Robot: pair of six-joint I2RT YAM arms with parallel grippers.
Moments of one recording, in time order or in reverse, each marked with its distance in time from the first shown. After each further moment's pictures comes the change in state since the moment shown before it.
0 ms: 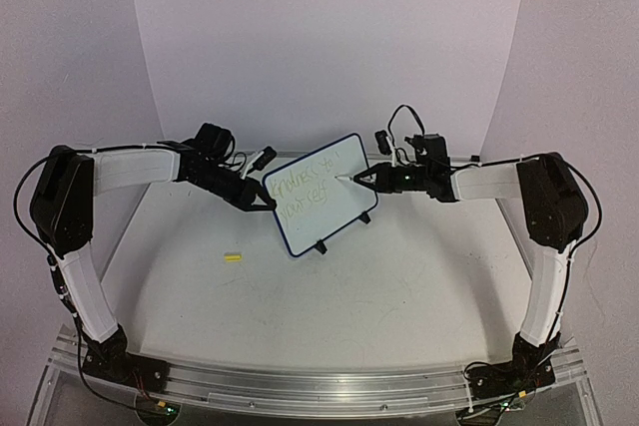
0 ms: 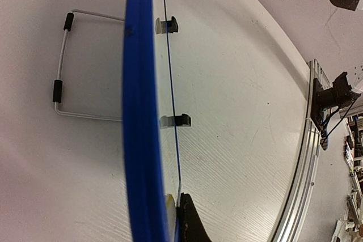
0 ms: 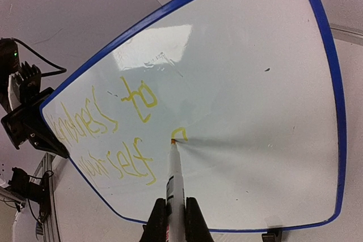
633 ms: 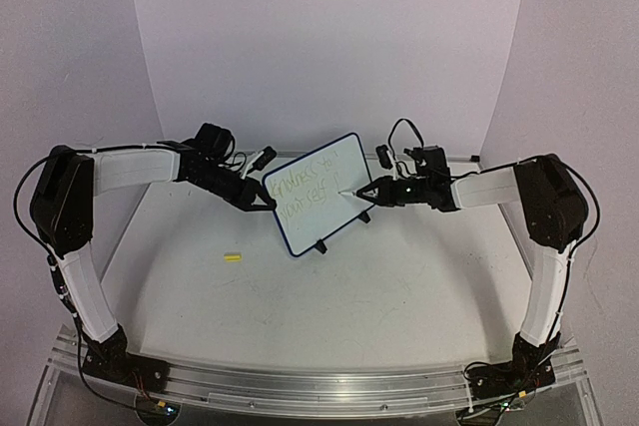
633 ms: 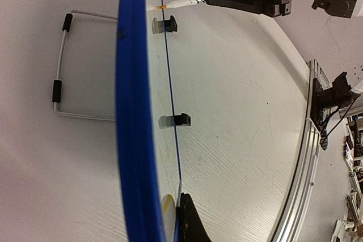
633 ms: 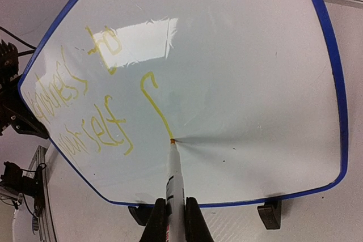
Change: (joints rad) left arm 0.000 0.000 0.000 0.000 0.001 -0.001; right arm 0.002 0.000 -0.079 -0.004 0.024 -0.010
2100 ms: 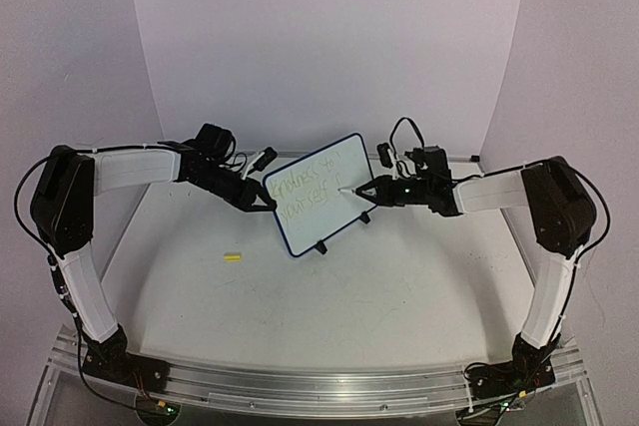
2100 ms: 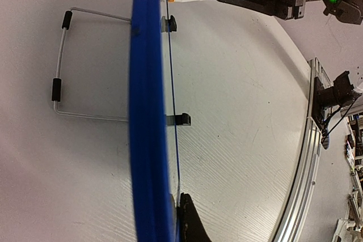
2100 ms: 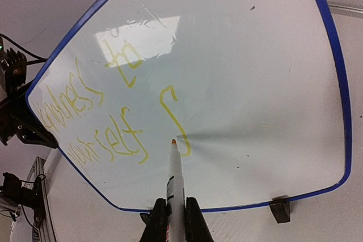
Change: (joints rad) left arm -0.001 0.002 0.000 0.000 -0.005 0.005; right arm 0.037 -0.070 -0.068 0.053 0.088 0.052
